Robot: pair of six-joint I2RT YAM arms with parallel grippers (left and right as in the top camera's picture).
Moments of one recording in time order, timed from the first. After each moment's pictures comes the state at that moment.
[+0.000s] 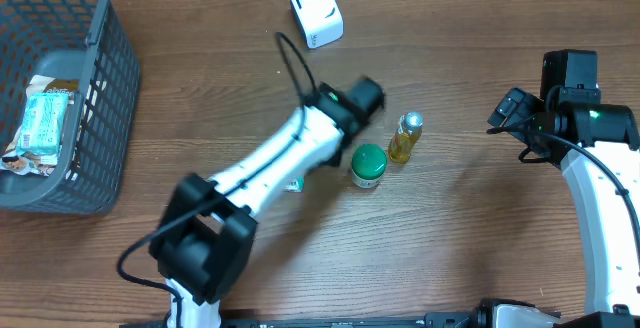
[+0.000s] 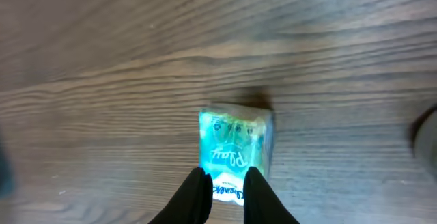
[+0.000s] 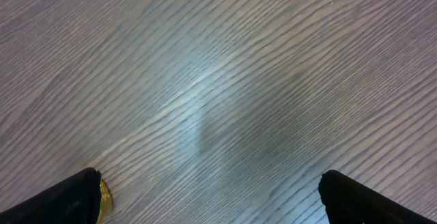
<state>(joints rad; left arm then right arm) -0.64 1.97 1.59 -1.17 -0.34 -0.44 -0.11 1.40 1.27 -1.02 0.19 0.52</state>
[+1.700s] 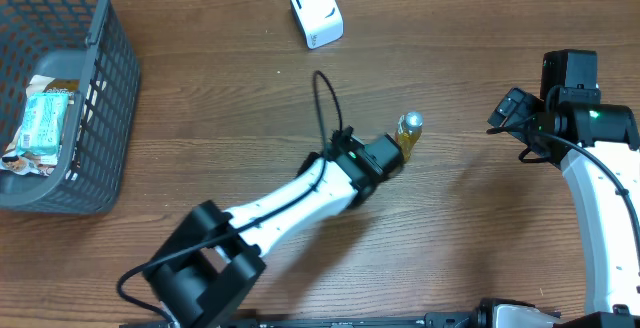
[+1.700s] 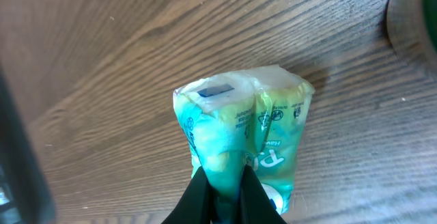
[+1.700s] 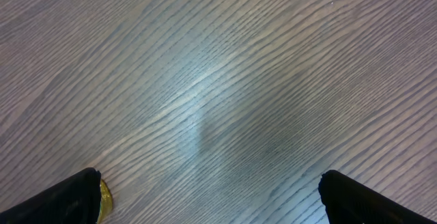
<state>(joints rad) -0.89 1.87 1.29 -0.98 -0.57 -0.40 -0.11 1.40 1.27 -1.02 0.19 0.52</state>
